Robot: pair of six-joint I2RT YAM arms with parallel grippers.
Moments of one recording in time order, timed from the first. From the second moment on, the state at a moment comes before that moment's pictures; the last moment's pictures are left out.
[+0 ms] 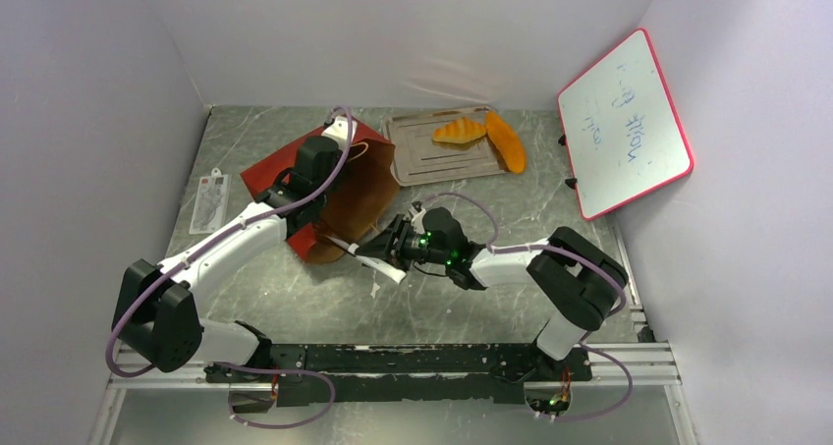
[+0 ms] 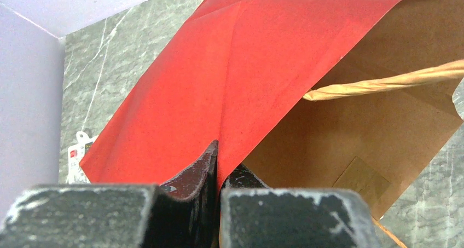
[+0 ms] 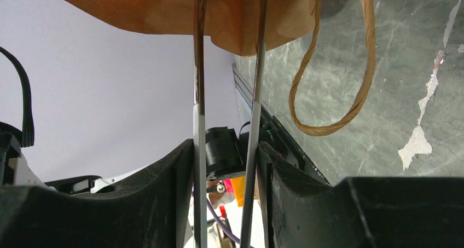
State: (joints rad) left arm -0.56 1.35 1.01 -0.10 -0.49 0.10; right arm 0.86 1.65 0.63 0.71 -0.40 1.49
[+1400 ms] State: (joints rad) left arm -0.58 1.35 1.00 -0.10 -0.52 0.01; right arm 0.92 1.90 0.77 0.79 -0.31 1.61
